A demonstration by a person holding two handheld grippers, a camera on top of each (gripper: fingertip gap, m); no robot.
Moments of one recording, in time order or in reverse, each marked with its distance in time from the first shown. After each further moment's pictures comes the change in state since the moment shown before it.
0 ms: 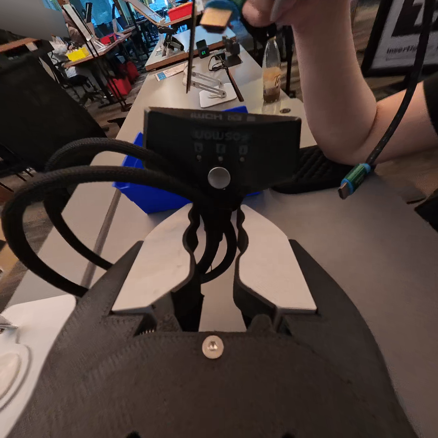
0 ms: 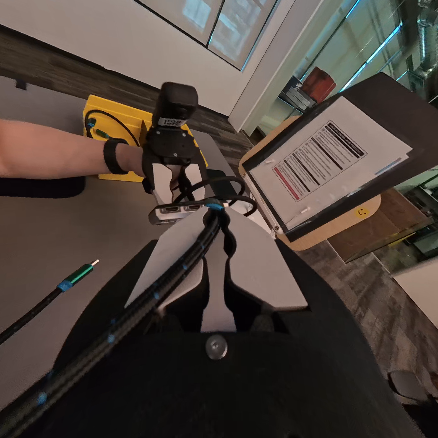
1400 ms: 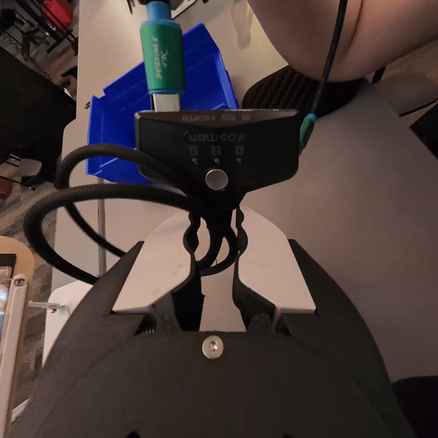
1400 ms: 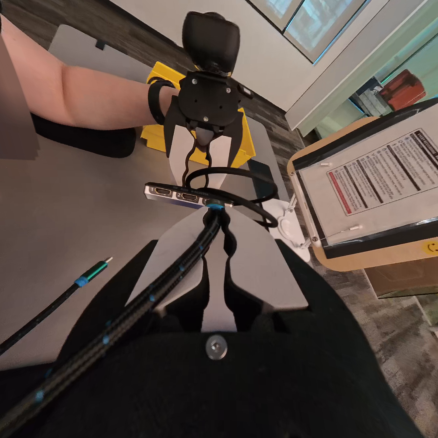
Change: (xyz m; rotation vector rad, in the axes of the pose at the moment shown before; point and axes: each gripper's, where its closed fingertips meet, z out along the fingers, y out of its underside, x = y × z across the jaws) left arm 0.039 0.010 -0.004 -0.327 0.078 0.201; right arm -0.035 0.026 0.010 -0.038 -0.268 -0.116
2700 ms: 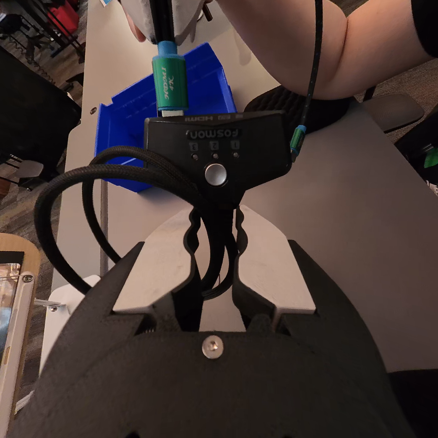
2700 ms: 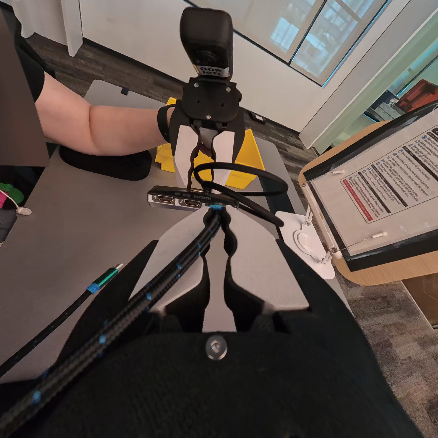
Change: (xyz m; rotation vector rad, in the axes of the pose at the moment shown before) left arm -0.004 -0.012 -0.016 0.032 -0.003 -0.026; right arm 0.008 0.001 -0.003 0.126 -0.068 0.098
